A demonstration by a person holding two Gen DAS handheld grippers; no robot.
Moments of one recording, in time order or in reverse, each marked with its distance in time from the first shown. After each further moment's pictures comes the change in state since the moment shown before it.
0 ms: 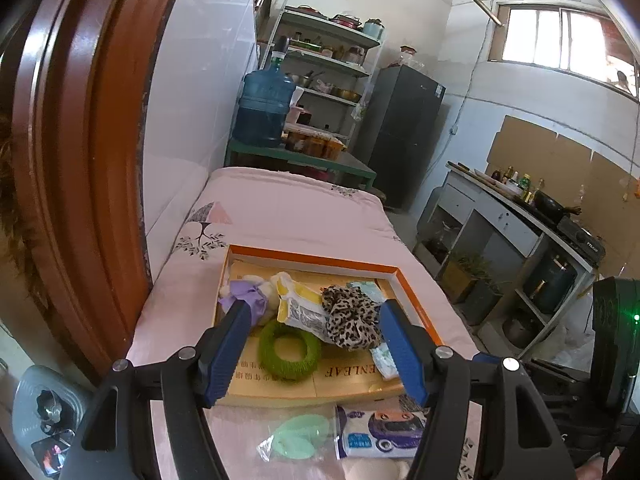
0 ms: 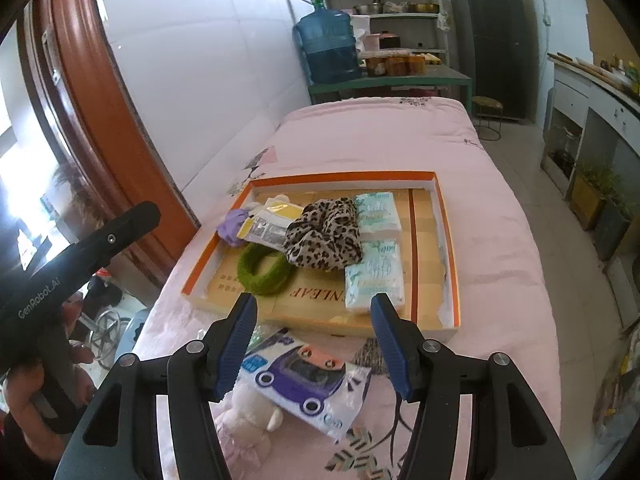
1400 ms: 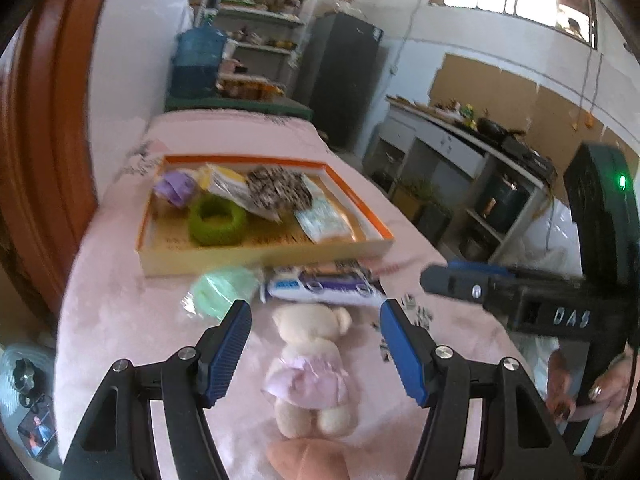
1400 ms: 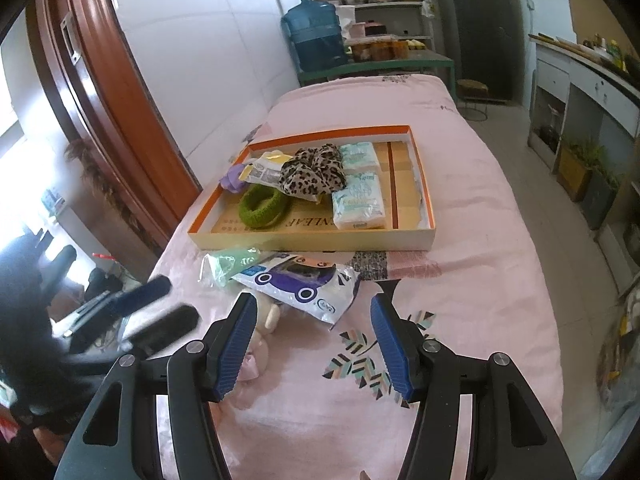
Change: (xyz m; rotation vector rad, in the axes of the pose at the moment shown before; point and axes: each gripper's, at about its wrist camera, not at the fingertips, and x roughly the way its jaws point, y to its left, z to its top) left arm -0.035 -0.034 -0.104 0.133 0.171 -0.170; right arm -0.045 0.000 -0.072 0.046 0.034 -0.021
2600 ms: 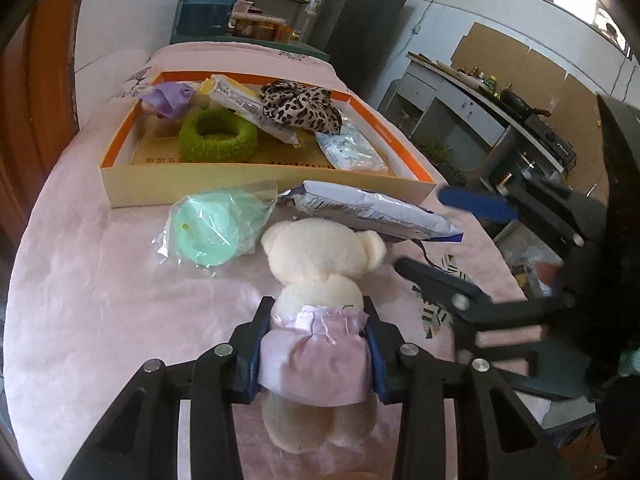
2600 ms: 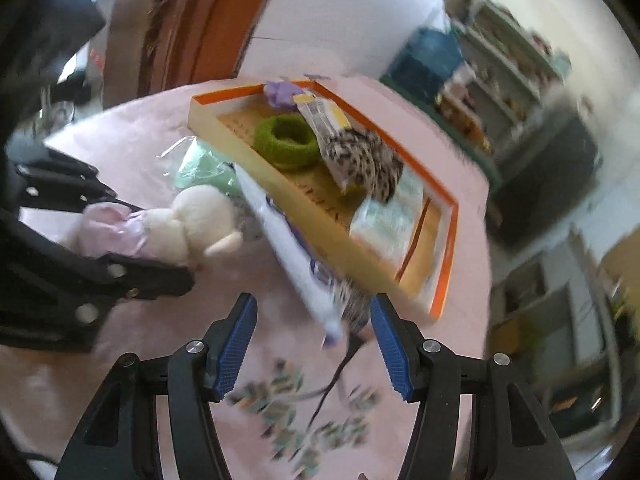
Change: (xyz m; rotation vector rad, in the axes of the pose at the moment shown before) left arm 0.065 0.022 -0.027 -0.079 0.208 -0.010; right arm 0.086 0.053 -0.021 -0.809 0.043 -0.267
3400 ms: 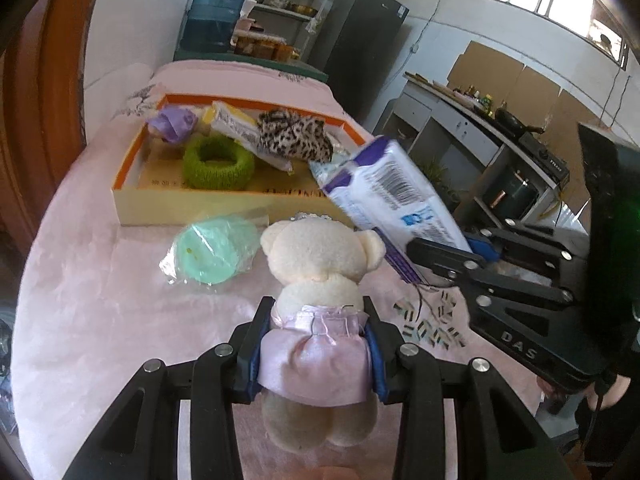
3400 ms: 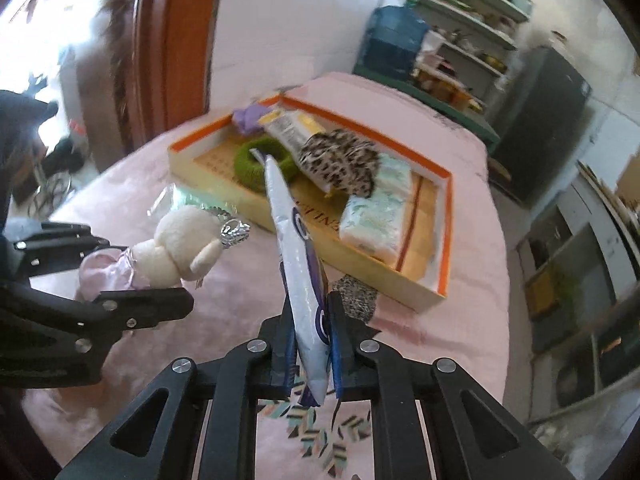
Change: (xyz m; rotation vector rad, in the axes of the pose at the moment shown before) left arm -0.017 -0.005 0.003 -0.016 -0.064 -0.019; right arm -0.017 -0.033 -0.001 0.312 -0.011 0.092
